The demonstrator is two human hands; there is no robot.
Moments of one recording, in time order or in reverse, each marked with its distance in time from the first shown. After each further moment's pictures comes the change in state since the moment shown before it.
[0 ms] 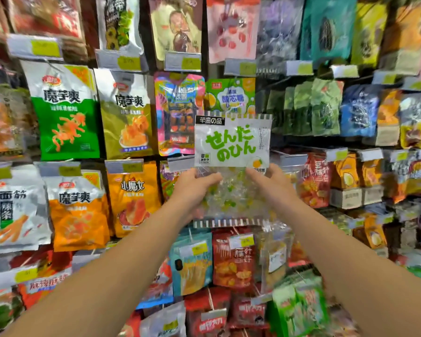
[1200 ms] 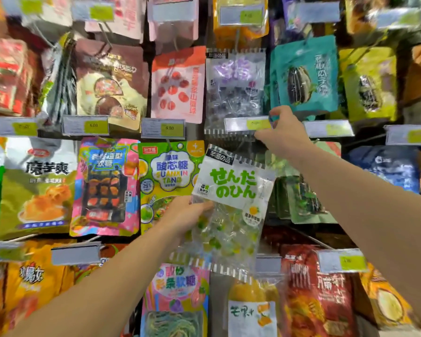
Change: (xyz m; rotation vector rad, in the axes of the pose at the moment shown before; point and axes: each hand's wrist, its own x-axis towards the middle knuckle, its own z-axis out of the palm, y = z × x) left_hand 0.203 0.057 0.222 0.275 0.243 0.144; right_hand 0.358 -0.069 -0.204 -0.172 0.076 -0.550
